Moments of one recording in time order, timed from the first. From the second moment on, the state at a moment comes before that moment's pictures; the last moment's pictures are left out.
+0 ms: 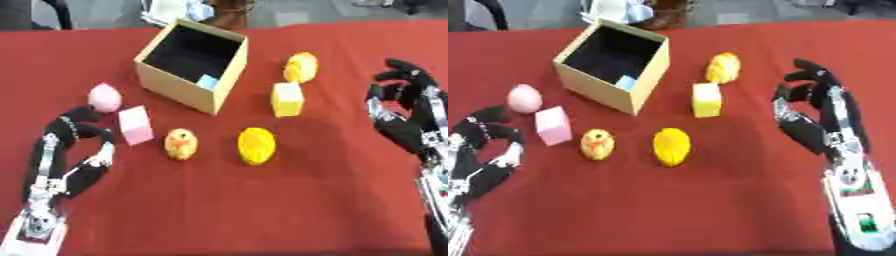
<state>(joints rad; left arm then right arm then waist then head) -0.09 0.21 -0.06 -1.79 -0.23 -0.10 0.14 -0.25 -0.21 -0.05 -1.75 0.23 -0.09 -0.03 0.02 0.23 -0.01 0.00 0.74</state>
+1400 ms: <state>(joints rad) -0.32 0.61 -0.06 -1.77 -0.43 0.07 -0.09 -0.24 -0.21 -0.05 -1.74 0.23 -0.09 -0.03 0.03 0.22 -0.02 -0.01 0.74</state>
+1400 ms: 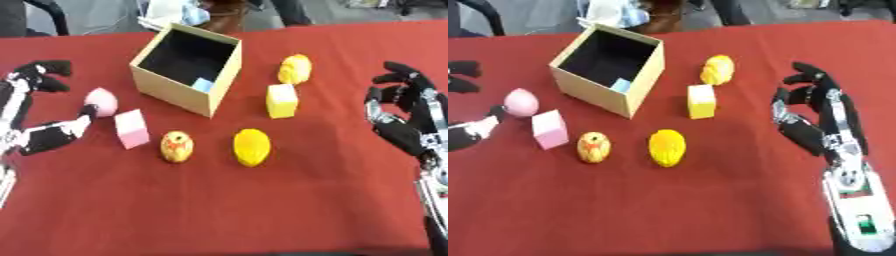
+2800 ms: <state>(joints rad) -0.83 0.63 -0.26 -1.04 -0.79 -0.13 -0.59 -0.22 -0.22 -0.04 -1.74 0.23 -0.09 -0.02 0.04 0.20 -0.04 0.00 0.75</state>
